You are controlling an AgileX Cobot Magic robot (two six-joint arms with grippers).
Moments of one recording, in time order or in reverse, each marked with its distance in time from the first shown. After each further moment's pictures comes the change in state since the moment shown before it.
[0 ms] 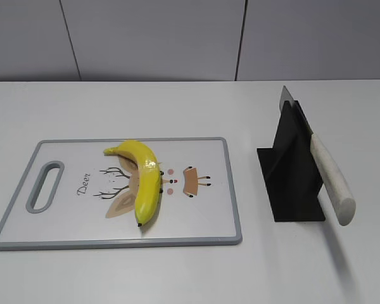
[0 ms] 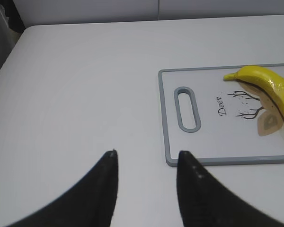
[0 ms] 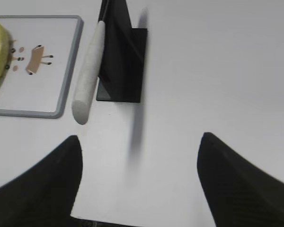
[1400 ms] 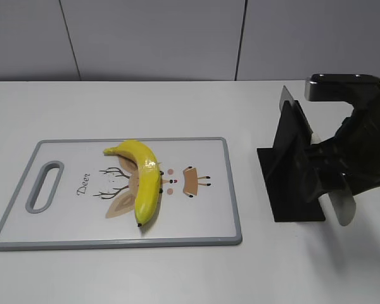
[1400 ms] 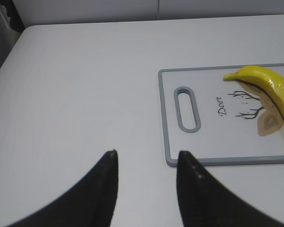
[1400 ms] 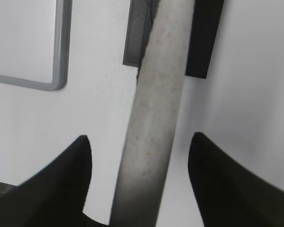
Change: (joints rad) left arm 0.000 0.000 0.000 0.000 0.000 0.000; right arm 0.331 1.014 -0.229 -0.064 -0.166 0.219
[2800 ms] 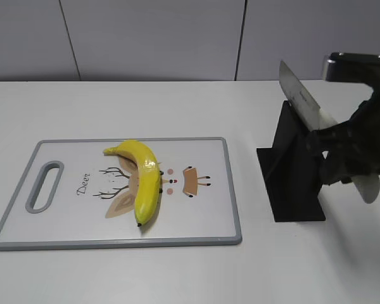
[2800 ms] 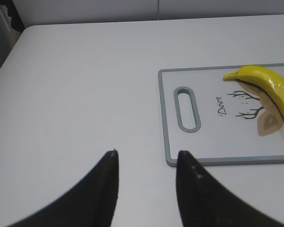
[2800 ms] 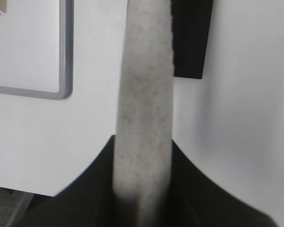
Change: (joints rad) left arm 0.000 0.000 0.000 0.000 0.000 0.000; right arm -0.001 -0.061 0.000 -0.003 0.002 0.050
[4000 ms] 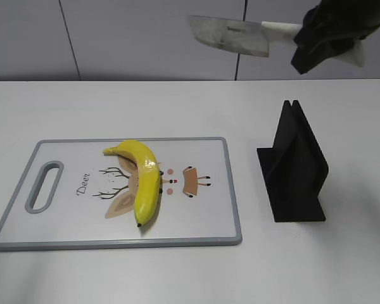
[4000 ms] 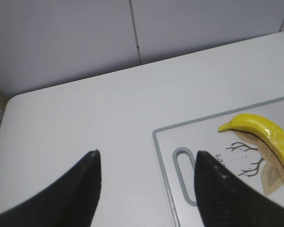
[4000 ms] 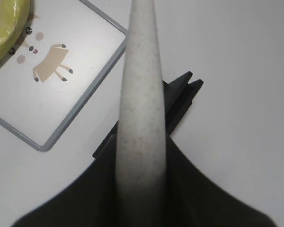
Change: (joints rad) left arm -0.001 0.683 -0.402 -0.146 -0.219 0.311; right arm 0.002 0.124 -0.528 -0.061 0.179 -0.533
